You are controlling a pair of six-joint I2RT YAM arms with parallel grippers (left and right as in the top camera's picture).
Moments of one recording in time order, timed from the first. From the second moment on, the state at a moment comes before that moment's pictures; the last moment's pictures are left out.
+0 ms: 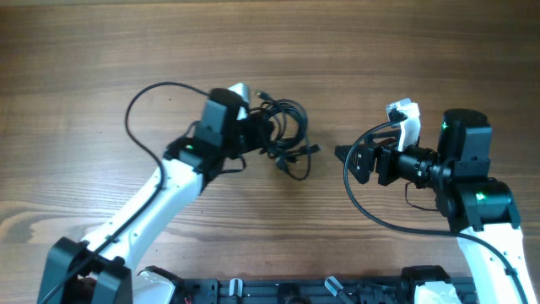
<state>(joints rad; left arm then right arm) -0.43 1.45 0.88 -0.23 0.30 -0.77 0.04 0.98 0.84 -0.64 -0.76 0.09</state>
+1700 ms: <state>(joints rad) -0.25 1.44 0.88 -0.31 0.49 -0.81 0.37 1.36 1.19 -0.78 -0.60 0.28</state>
